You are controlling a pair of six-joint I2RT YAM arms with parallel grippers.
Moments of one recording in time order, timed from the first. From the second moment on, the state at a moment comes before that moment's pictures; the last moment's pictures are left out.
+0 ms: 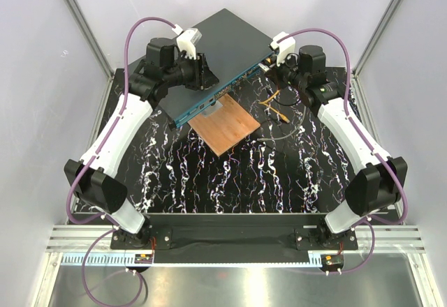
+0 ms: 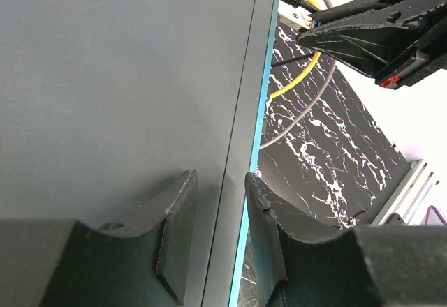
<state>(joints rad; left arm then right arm) -0.38 1.60 1.75 -0.54 0.44 -0.27 0.32 1.58 1.54 -0.25 -0.26 -0.25</state>
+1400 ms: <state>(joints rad) -0.38 1.60 1.75 -0.53 0.45 -0.27 0.32 1.58 1.55 -0.26 -0.27 -0.22</state>
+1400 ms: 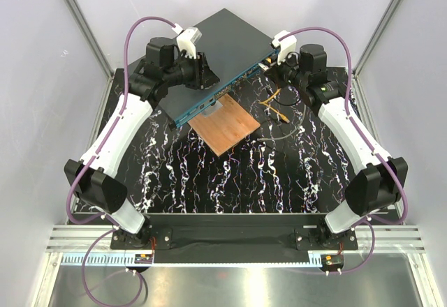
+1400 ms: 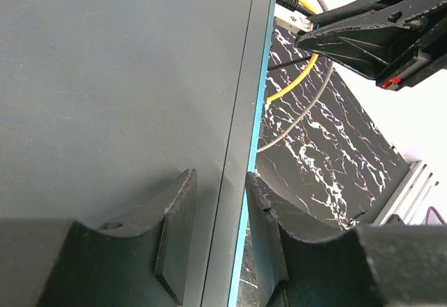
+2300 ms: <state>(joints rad) -0.38 1.60 1.74 -0.53 0.45 -0.27 0.30 1.57 1.49 -0.18 -0.35 -0.25</state>
